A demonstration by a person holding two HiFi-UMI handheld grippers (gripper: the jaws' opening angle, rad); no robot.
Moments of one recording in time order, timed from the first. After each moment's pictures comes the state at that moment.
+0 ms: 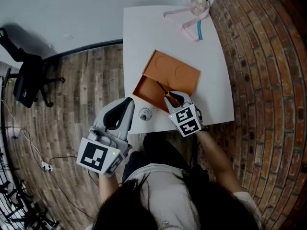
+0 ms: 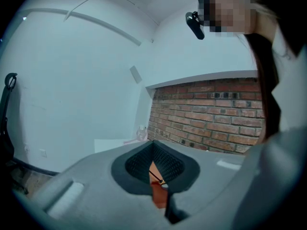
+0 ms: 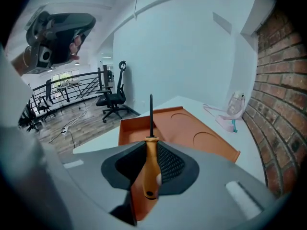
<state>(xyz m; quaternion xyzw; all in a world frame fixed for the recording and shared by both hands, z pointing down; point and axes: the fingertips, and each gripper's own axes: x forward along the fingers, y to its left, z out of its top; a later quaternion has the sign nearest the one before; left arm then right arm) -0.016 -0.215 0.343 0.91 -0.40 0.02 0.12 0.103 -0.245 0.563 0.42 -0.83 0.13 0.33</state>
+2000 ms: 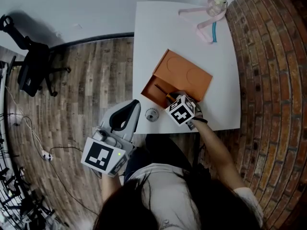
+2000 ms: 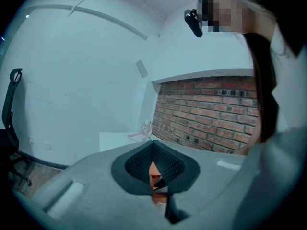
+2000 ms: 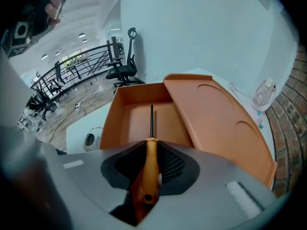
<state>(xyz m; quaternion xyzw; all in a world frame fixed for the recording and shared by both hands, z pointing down) -0.029 -0.230 0.367 0.90 -0.41 0.05 0.15 0.076 -0.262 0.643 0.31 -0.80 0.17 0.49</state>
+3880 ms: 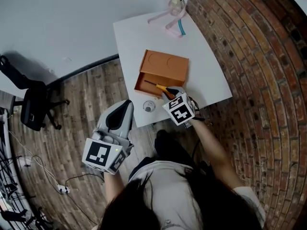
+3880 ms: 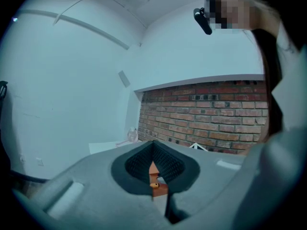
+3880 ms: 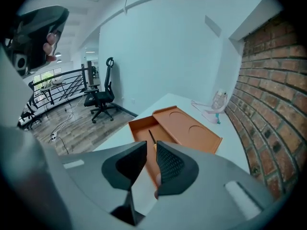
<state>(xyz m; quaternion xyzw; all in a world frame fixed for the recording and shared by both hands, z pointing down) -0.047 -0.136 0.319 0.93 -0.34 0.04 0.09 0.080 -0.195 0.525 0.50 -0.78 0.15 0.35</state>
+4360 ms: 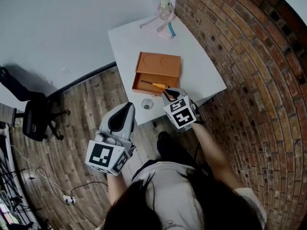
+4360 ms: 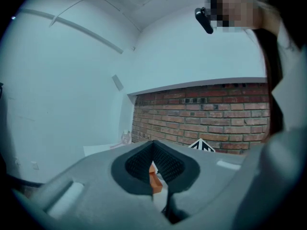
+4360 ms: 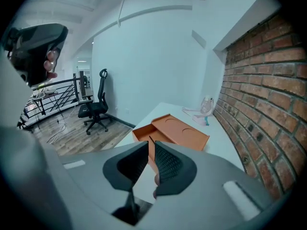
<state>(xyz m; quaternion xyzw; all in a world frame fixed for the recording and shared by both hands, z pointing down) -0.050 -0.090 0.306 0.95 -0.31 0.03 0.07 0.079 -0.147 0.484 0.56 -0.76 0.15 0.29</state>
